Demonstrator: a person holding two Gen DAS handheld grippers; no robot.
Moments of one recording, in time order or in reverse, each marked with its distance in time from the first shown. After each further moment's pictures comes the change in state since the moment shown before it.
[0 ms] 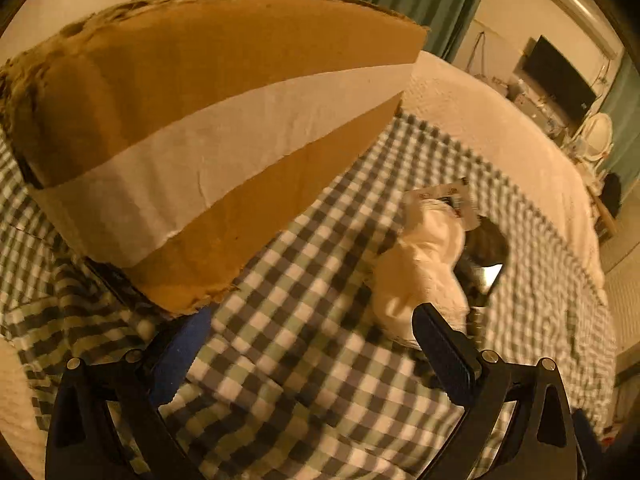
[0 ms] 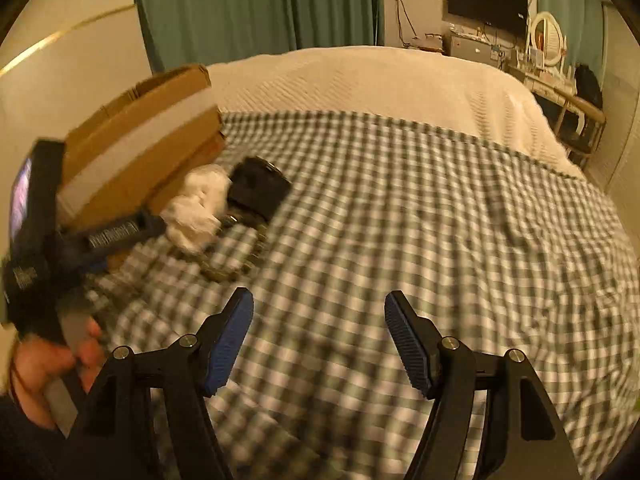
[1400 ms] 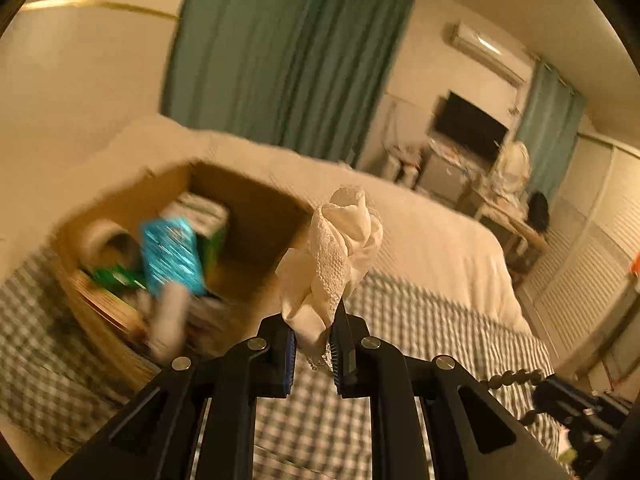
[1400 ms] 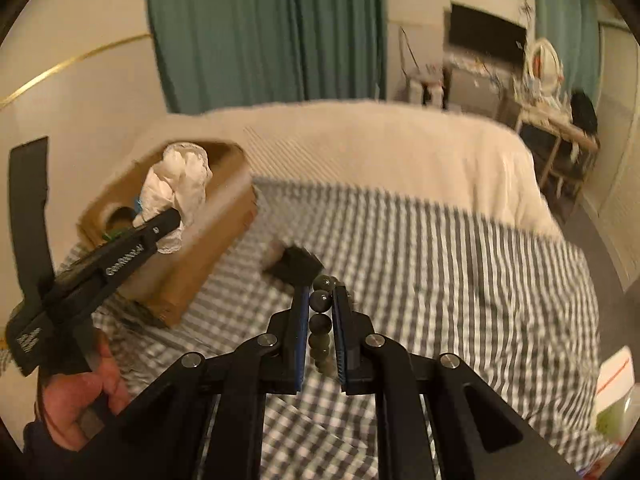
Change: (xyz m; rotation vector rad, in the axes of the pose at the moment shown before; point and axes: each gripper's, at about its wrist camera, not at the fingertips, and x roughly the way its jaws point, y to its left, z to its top) left arm -0.147 -0.002 0.083 0.146 -0.329 -0.209; right arm -0.092 0.056 0.074 -0.059 -0.092 -0.018
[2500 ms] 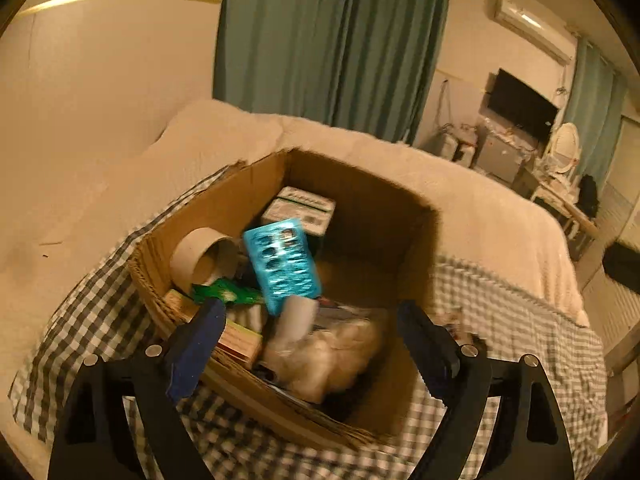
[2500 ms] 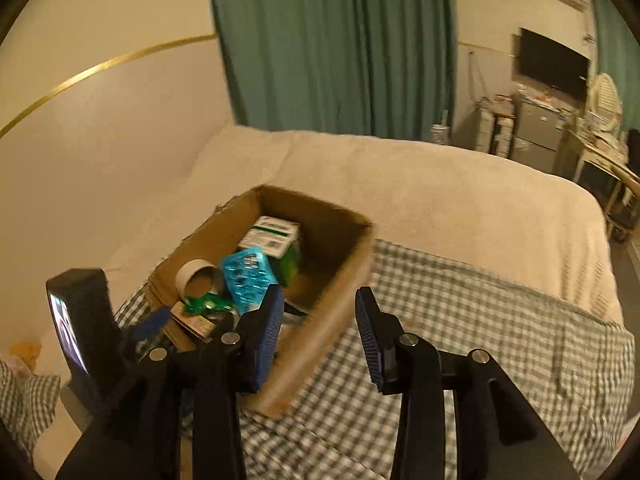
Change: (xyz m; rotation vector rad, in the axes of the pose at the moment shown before) left arm 0.026 0.072 0.016 0.027 0.096 0.166; right arm 0.033 0.113 0.099 -0.067 -0.027 0.158
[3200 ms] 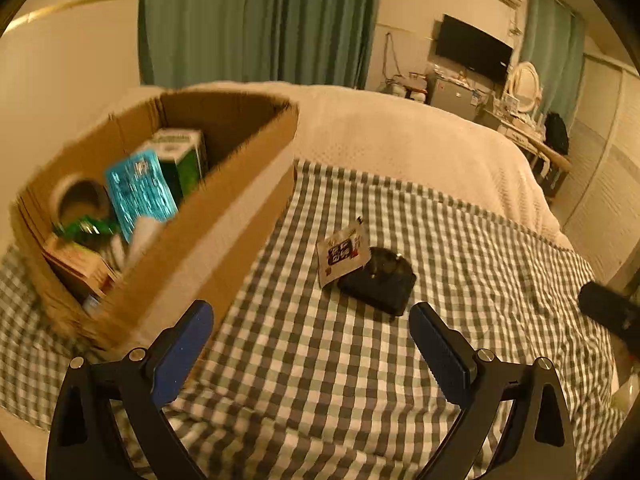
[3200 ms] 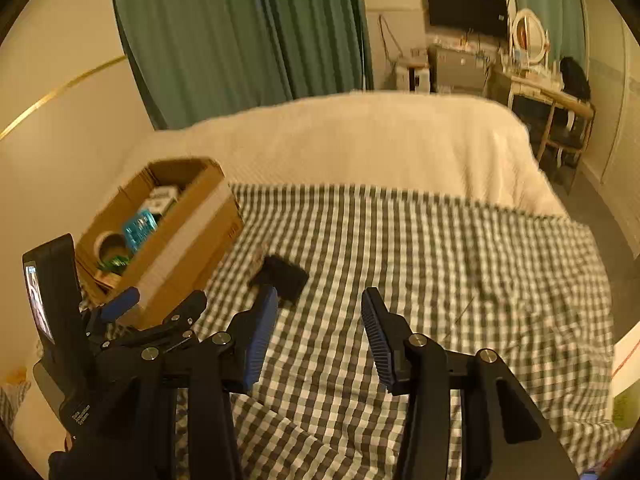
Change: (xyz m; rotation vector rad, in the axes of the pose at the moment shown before) left arm 0.050 -0.126 -0.085 0.134 0.110 -0.075; right arm -0.028 -0.155 -0.106 0.209 0.063 -0.129
